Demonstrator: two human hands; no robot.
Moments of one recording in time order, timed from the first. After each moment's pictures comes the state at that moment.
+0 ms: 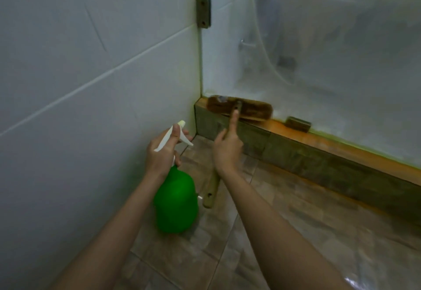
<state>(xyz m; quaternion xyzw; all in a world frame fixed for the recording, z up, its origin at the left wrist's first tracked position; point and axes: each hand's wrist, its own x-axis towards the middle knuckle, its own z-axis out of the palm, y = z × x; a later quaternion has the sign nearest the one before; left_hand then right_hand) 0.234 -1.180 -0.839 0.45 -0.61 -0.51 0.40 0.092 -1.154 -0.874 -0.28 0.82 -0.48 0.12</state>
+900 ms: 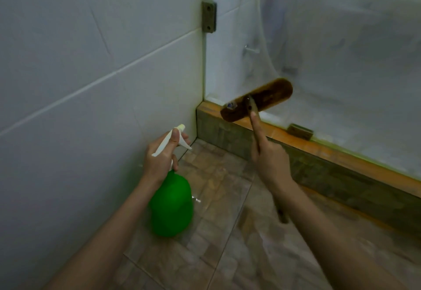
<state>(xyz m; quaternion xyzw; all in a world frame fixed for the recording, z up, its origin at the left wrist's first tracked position) 0.234 -1.191 -0.851 0.41 -0.60 -0.53 0.44 0.019 -1.083 -0.853 -0.52 0.80 -0.29 -0.05</state>
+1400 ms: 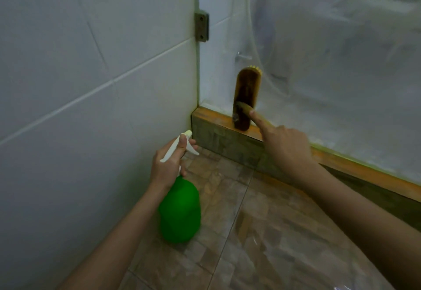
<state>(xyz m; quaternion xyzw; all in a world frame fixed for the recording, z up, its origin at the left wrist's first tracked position) 0.217 -1.174 -0.843 0.42 -0.61 -0.54 0.41 -0.006 -1.073 -0.773 -0.54 0.84 0.06 -0.10</state>
